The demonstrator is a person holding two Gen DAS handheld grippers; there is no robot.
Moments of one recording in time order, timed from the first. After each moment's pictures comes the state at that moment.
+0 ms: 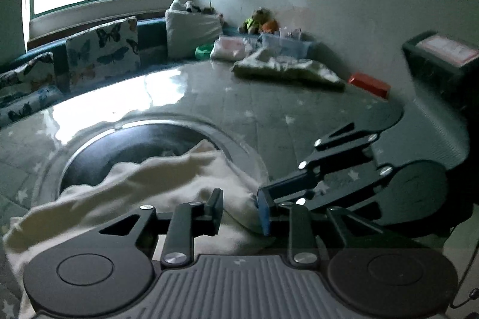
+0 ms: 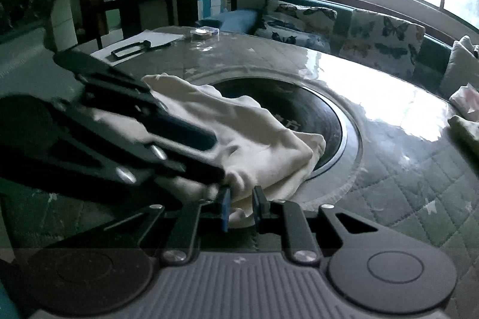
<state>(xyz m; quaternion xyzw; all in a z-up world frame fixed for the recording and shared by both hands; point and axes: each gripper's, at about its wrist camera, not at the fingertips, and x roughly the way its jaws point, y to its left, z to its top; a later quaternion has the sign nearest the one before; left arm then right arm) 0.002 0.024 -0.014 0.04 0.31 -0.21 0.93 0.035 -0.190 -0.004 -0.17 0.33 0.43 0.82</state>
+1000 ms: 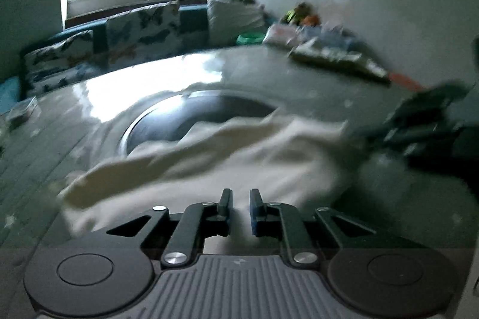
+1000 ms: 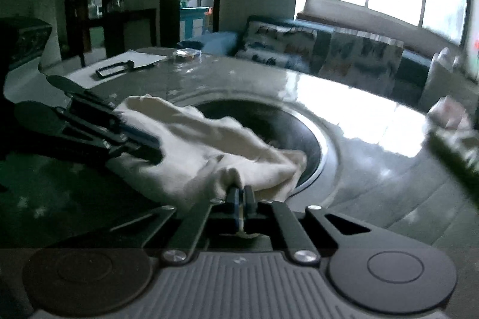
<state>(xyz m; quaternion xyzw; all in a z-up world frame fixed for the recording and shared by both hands) -0.016 0.094 -0.030 0.03 0.34 -0.13 0.93 0.023 -0.195 0.000 -0.18 0.26 0.39 0.86</state>
